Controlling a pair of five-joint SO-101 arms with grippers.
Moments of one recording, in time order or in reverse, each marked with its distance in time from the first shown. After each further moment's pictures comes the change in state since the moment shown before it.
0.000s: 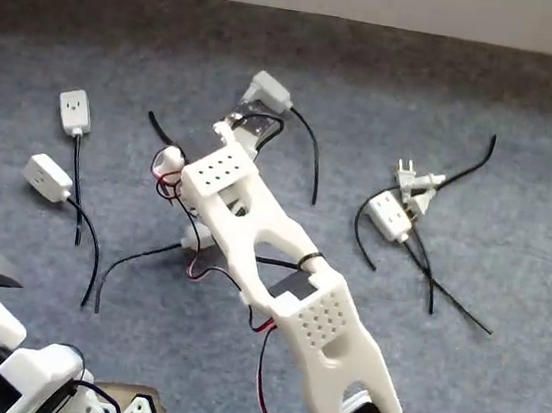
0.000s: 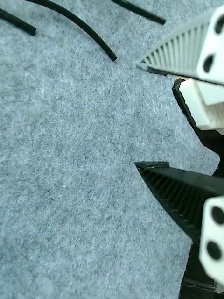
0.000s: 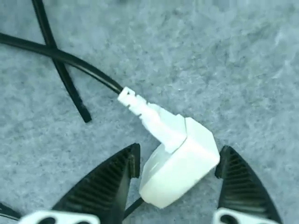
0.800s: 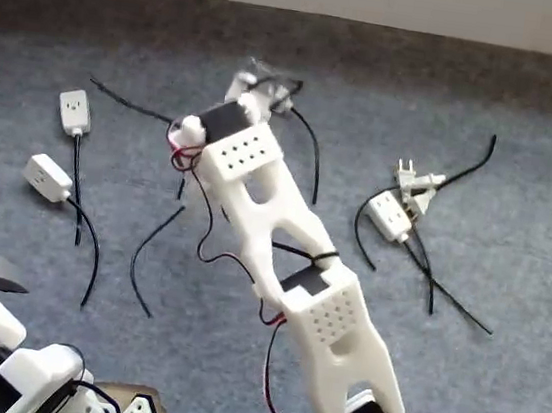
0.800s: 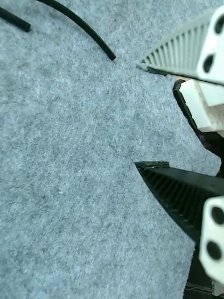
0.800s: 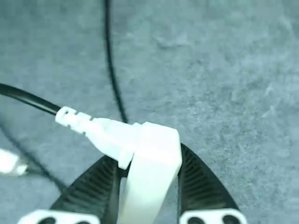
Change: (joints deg) left arm 0.0 0.0 3.4 -2.0 0.0; right arm 3.9 -2.5 -17.1 8.9 12.6
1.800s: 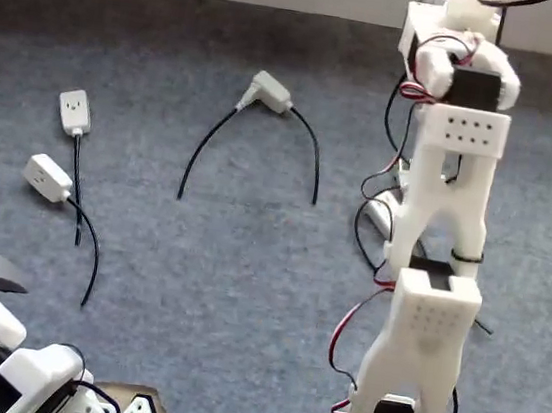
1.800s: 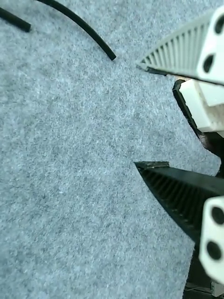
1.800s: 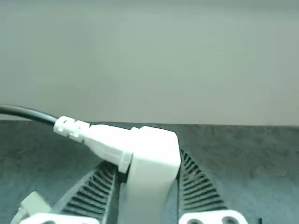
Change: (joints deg) left arm -0.7 0.0 0.0 0.1 0.0; right arm 38.6 -8.1 -4.6 -36.7 53.7
